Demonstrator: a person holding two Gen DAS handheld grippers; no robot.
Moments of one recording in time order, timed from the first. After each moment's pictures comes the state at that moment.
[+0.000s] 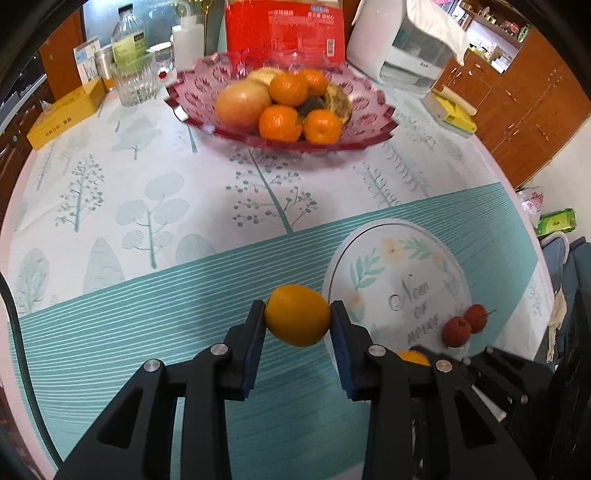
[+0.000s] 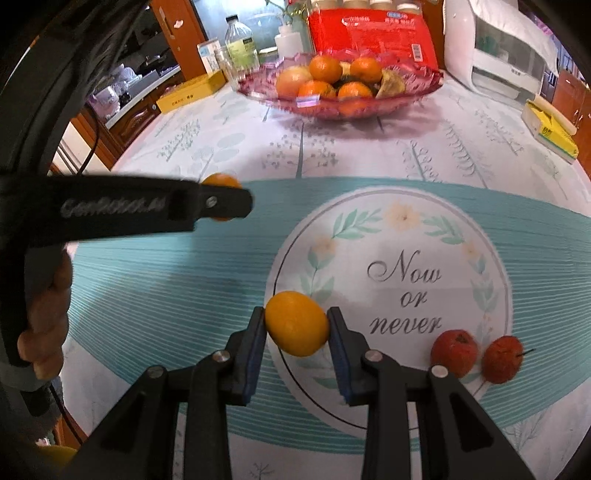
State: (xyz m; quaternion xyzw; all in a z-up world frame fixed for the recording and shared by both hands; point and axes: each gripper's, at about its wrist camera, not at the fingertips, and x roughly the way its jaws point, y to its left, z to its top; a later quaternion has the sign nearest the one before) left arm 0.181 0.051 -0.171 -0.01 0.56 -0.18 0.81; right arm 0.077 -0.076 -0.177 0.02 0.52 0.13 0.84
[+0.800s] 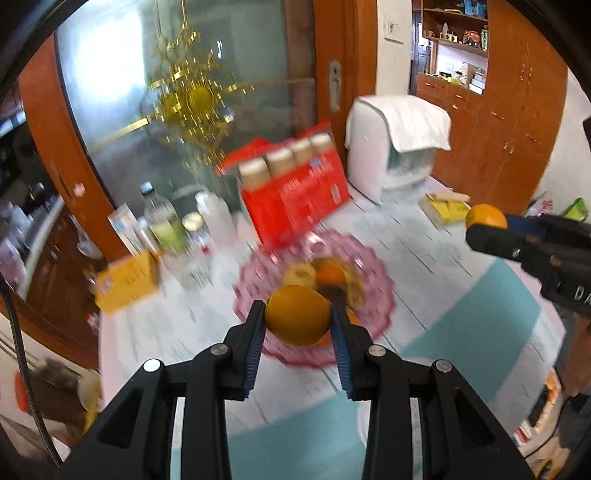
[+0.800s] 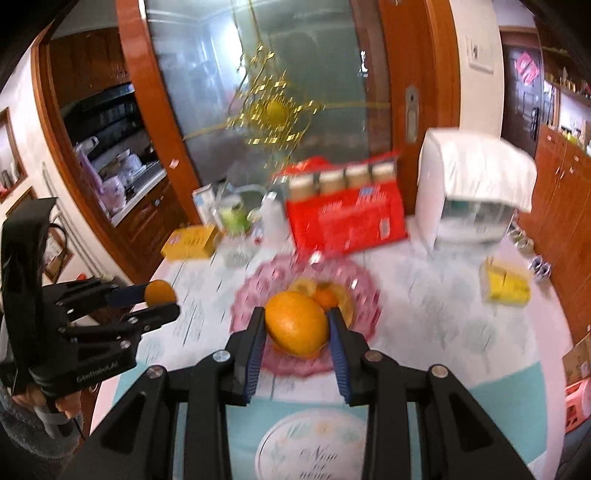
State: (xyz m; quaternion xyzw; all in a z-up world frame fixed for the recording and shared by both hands) left arm 0.271 0.049 0.052 0.10 0.41 -0.16 0.89; right arm 0.222 -0.134 0.072 0.03 0.39 0.11 0.92
